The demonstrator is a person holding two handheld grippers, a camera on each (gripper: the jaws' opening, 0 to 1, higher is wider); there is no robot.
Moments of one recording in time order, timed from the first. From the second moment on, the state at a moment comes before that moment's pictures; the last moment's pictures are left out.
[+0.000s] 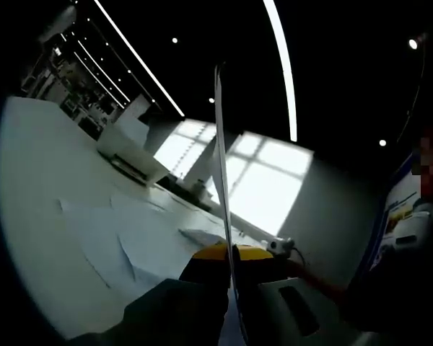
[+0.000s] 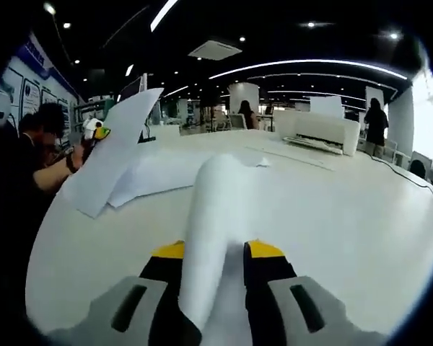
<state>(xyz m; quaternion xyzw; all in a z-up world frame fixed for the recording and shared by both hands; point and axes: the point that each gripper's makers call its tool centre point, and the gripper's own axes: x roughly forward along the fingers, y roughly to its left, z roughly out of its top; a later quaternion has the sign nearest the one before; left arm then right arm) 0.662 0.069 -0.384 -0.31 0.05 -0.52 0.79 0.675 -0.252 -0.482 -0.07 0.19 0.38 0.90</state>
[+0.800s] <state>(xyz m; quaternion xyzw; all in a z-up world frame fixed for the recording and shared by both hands) 0.660 0.066 -0.383 -0.31 0.05 -0.52 0.79 0.679 -0.258 -0.475 0.01 0.20 0.36 0.91</state>
